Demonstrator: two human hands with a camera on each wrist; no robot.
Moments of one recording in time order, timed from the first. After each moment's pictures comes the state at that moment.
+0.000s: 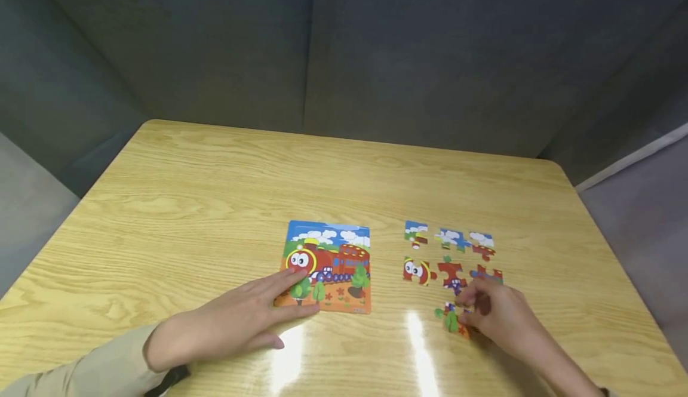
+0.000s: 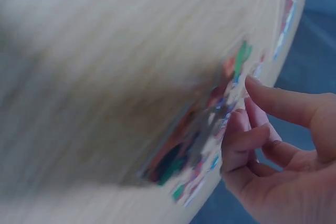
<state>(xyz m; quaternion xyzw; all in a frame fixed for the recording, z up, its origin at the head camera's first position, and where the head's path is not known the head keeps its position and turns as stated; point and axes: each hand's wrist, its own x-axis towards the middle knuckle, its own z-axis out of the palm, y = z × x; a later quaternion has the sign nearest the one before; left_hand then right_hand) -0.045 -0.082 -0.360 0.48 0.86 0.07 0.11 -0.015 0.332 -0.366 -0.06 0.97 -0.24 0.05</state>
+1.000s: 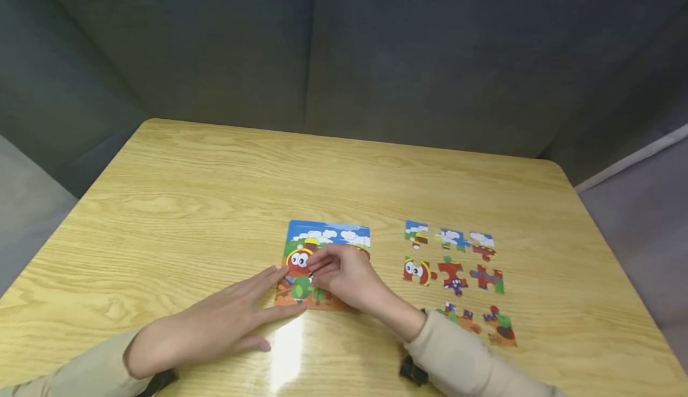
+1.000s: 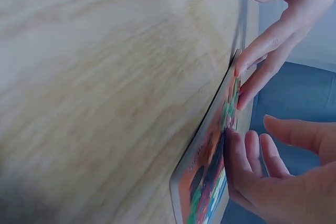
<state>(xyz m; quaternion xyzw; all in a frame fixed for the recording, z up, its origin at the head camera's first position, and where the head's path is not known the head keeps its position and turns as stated) -0.041 -0.101 -0.362 0.48 0.87 0.08 0.08 -0.075 0.144 -0.364 -0.12 0.78 -0.58 0.19</state>
